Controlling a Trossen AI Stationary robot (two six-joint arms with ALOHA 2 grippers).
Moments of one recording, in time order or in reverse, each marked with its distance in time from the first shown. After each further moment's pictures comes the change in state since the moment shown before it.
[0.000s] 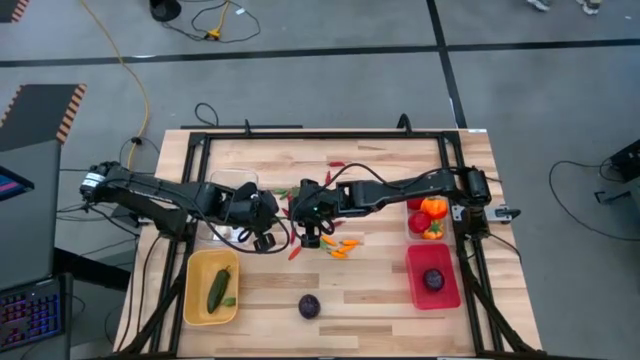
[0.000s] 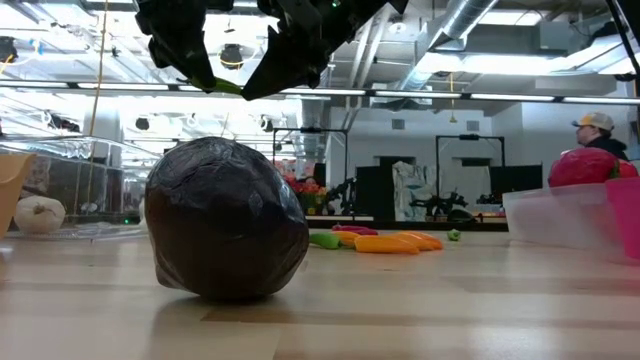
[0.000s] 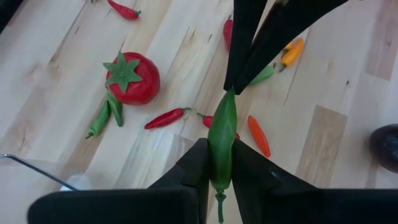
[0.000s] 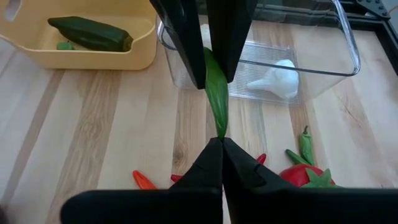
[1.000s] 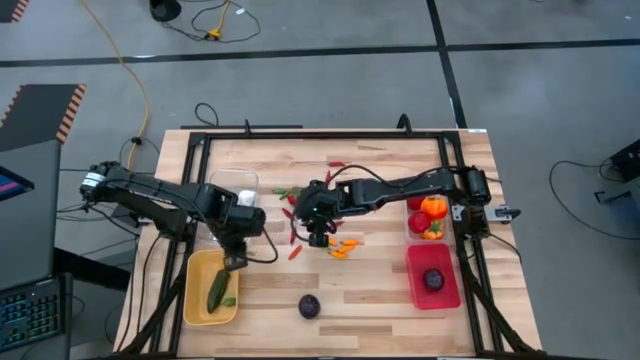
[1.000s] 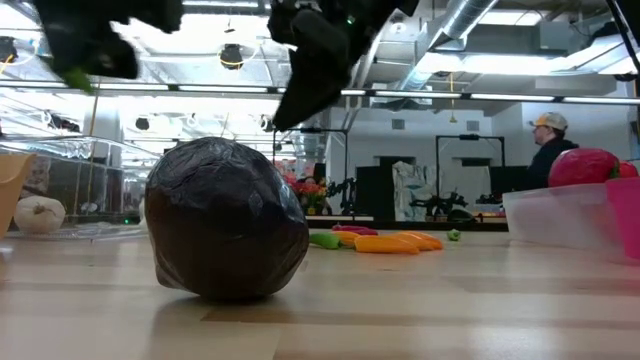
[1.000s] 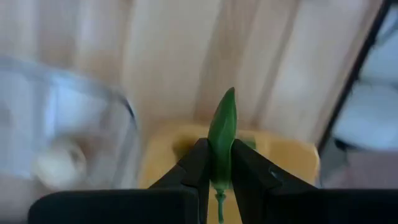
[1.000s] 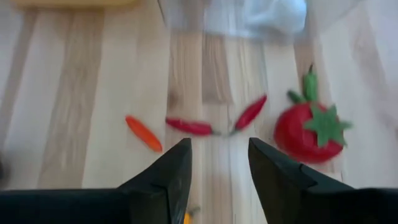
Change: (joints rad) left arm -0.024 0.000 0.000 -0.330 0.567 -0.033; right arm -0.019 0.000 -0.001 -0.207 0.004 0.036
